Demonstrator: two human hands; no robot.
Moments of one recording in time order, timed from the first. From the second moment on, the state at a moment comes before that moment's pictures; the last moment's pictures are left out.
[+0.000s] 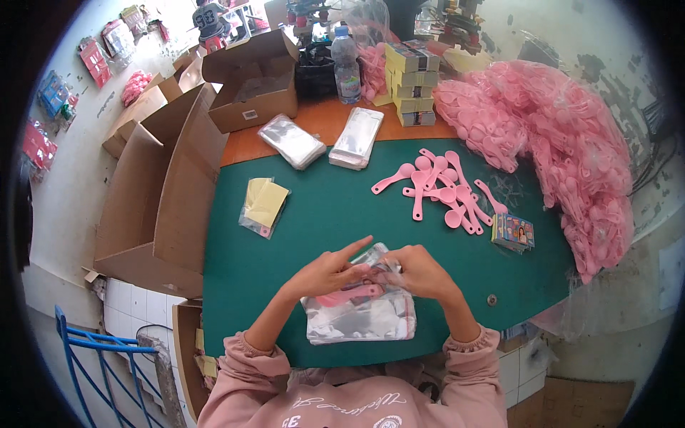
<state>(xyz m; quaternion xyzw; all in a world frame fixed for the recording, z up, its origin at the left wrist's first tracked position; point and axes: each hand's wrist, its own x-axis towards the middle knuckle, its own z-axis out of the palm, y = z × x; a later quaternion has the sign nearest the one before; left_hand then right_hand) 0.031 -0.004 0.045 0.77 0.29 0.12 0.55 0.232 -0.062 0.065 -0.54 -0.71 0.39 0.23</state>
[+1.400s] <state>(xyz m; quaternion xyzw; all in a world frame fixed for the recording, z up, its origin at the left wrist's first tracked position) 0.006 -0.033 0.012 0.39 0.33 0.26 0.82 0.172 -0.079 0.045 -0.46 -0.84 0.12 0.26</state>
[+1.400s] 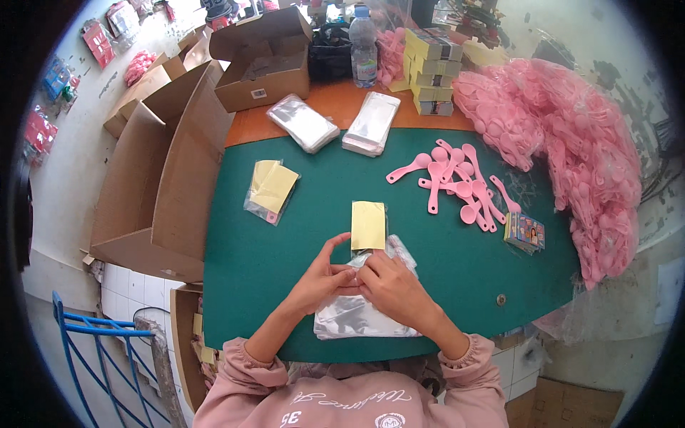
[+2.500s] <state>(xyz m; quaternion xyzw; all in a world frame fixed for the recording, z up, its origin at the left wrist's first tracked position) 0.003 -0.029 0.018 0.47 0.37 0.26 0.76 0.174 -0.073 0.039 -0.41 -0.87 0.08 0.26</state>
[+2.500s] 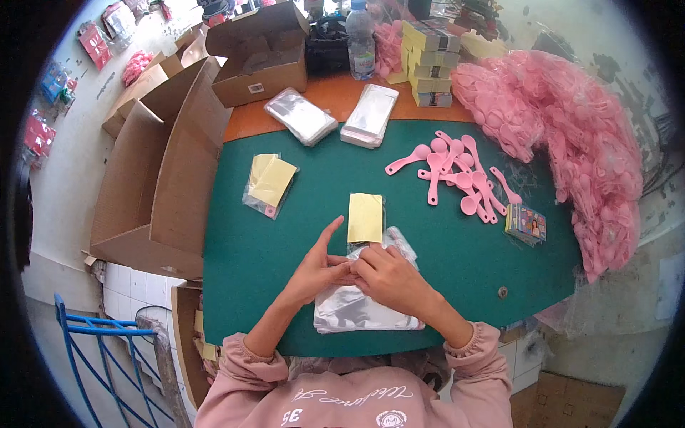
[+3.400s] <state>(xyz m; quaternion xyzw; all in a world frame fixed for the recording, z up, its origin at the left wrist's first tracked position) 0.005 -0.027 0.022 0.55 0.40 0.25 0.69 0.179 -0.078 0.035 -0.50 -0.80 0.18 0.28</state>
